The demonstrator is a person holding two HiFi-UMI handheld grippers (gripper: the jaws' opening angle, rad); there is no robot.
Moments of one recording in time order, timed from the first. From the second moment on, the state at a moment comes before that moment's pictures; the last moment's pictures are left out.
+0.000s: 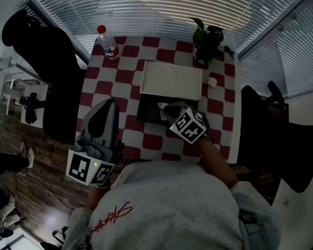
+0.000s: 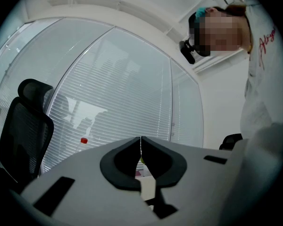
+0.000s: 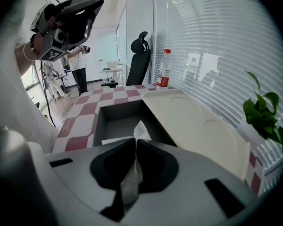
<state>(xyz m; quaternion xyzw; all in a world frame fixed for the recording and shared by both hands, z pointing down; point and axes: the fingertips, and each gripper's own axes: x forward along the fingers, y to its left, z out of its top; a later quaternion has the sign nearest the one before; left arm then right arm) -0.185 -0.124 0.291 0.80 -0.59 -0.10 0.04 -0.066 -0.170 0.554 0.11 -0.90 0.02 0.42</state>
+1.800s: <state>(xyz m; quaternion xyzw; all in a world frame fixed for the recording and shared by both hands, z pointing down) -0.175 -0.133 0.289 0.81 -0.58 -0.10 0.04 -0.071 -0.179 0.497 0.15 -0.94 0.05 0.32</state>
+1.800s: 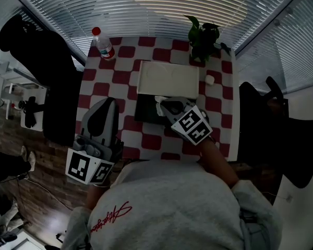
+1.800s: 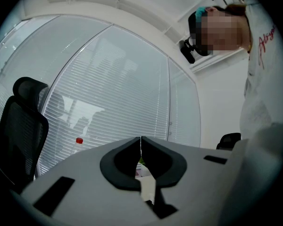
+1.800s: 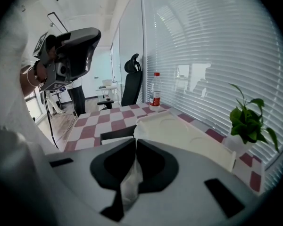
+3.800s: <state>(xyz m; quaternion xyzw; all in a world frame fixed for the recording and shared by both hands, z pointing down) -0.171 -0.141 0.291 0.82 -0.56 -0.10 0.04 -0.074 -0.186 0.407 0.18 -0.96 0.02 0.20</state>
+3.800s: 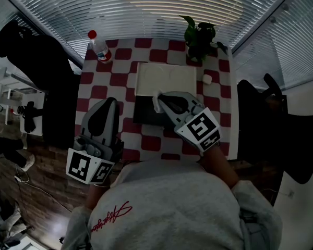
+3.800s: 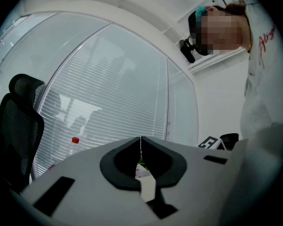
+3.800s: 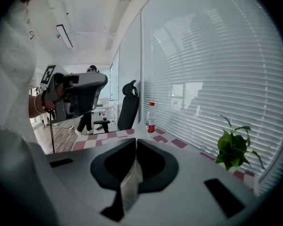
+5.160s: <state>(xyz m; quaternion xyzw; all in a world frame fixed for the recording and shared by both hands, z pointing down) -0.165 -0.143 0.295 0.82 -0.56 -0.09 0.05 -0.066 -0.184 0.360 0.19 -0.97 0.00 0.12</state>
